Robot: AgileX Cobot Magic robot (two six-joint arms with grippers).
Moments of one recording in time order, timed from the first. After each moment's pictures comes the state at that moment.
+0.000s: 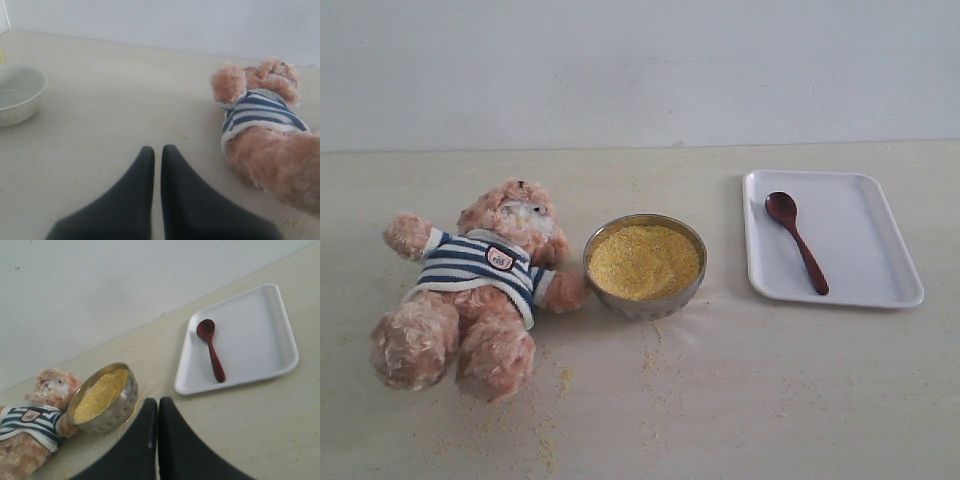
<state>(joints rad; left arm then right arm) 0.03 0.00 0.00 0.07 0.36 -0.17 0.20 0.00 0.00 0.46 0.27 0.11</state>
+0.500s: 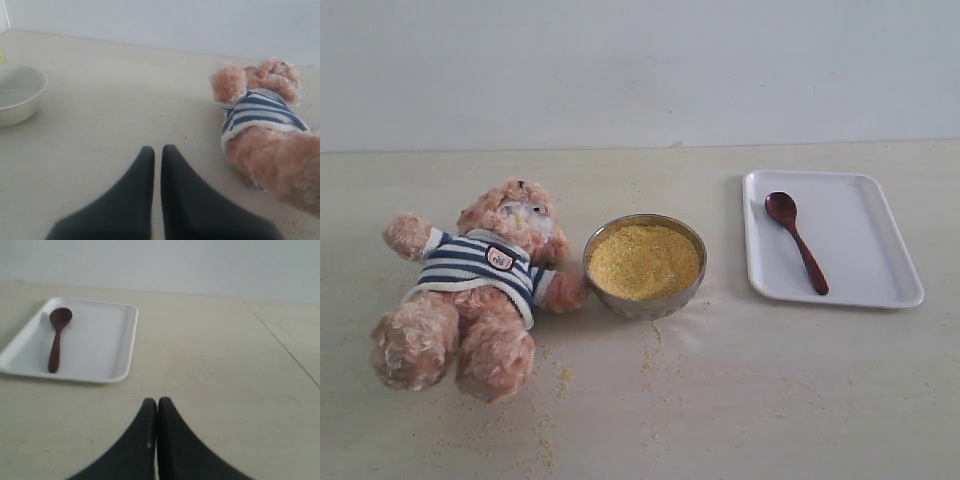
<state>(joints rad) 0.03 0.00 0.00 0.07 0.36 -0.17 -0.04 0.00 0.00 -0.17 0.35 0.04</state>
